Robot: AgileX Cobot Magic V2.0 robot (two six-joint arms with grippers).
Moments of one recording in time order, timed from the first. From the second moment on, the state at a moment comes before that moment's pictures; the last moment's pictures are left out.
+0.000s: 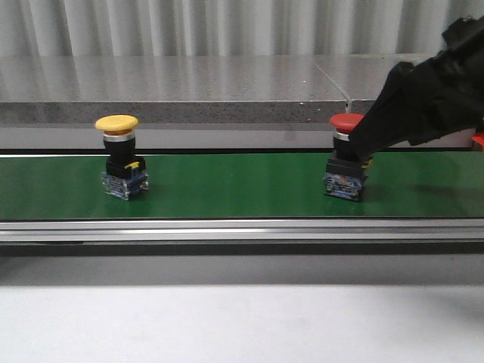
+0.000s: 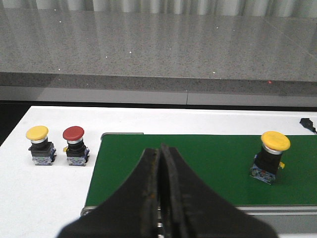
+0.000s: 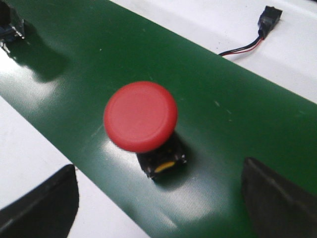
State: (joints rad) left arm -0.05 0.21 -0.55 0.02 0.64 -0.03; right arm 0.13 1.39 -0.76 1.05 0.48 -1.26
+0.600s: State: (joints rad) left arm -0.05 0.21 -0.55 0.02 0.64 -0.03; right arm 0.13 1.51 -0.87 1.05 0.44 -1.26
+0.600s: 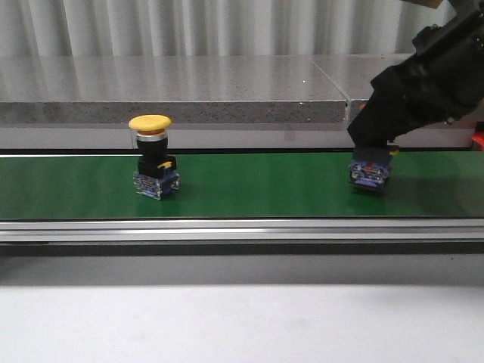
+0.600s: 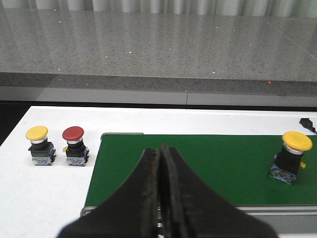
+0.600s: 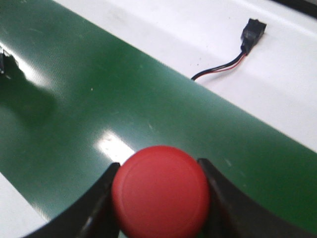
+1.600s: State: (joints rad) left arm -0.05 0.21 -0.55 0.02 0.64 -0.03; right arm -0.47 1.87 -1.35 1.05 0.38 -1.15
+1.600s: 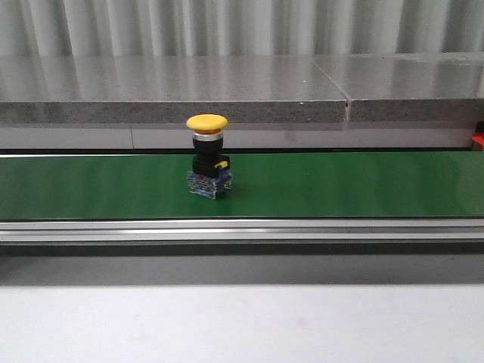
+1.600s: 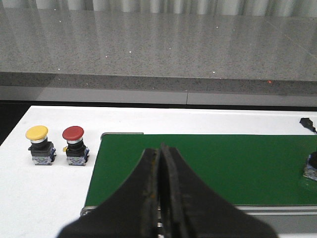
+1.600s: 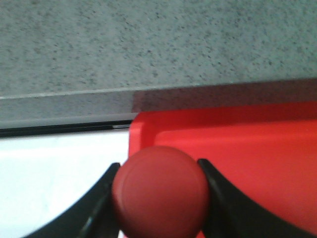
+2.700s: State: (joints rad) left arm -0.05 0.21 -0.55 0.02 0.64 -0.03; right arm -0.47 2.01 -1.37 1.01 0.30 -1.15
